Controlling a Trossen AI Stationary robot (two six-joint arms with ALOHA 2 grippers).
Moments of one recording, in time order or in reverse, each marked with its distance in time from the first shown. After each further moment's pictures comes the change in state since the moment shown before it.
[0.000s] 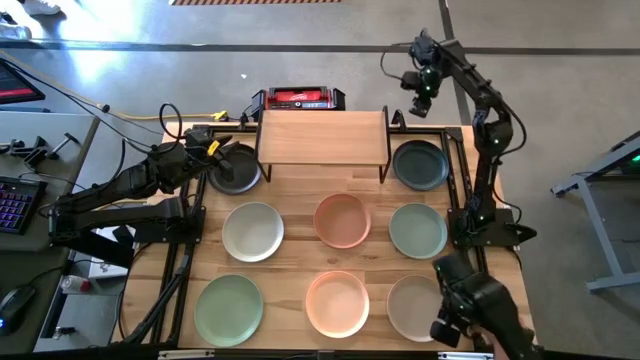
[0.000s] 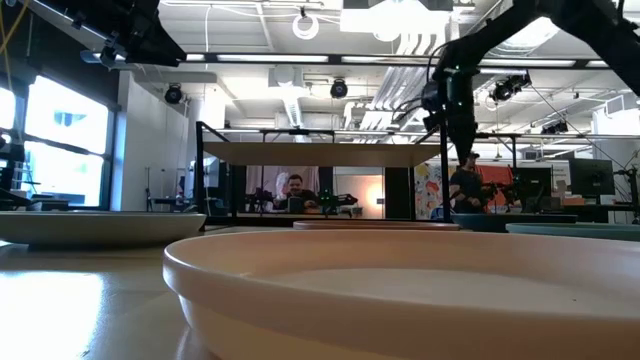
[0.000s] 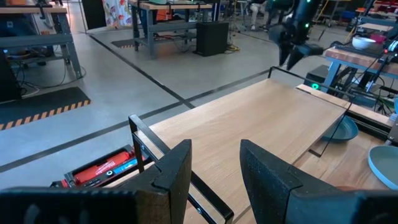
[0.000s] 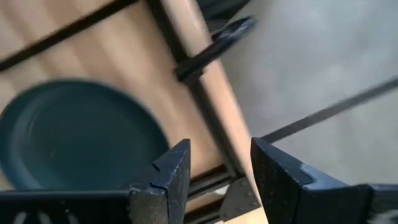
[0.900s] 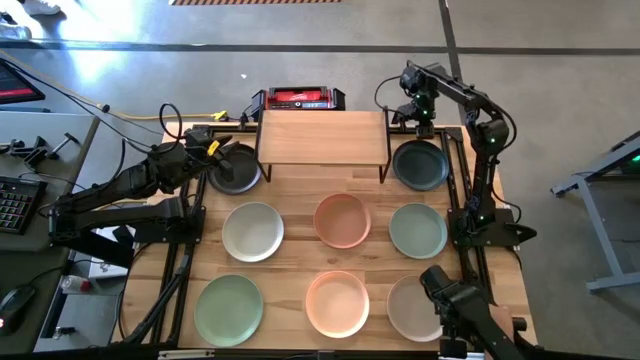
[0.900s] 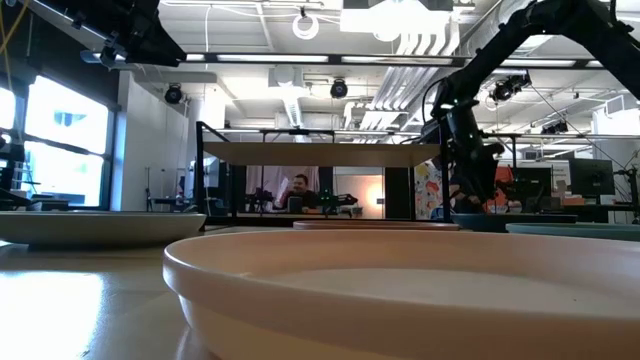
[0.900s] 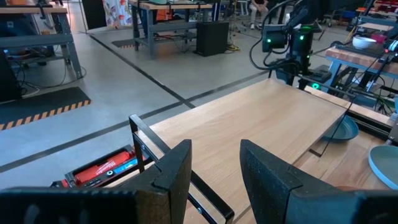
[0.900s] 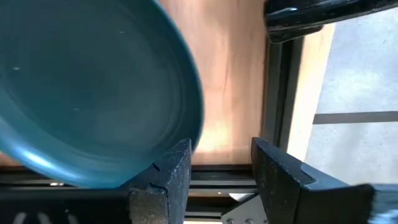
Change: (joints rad) left arm 0.000 0.000 0.000 -0.001 0.000 0.001; right arm 0.023 0.026 -0.305 0.093 0.127 -0.275
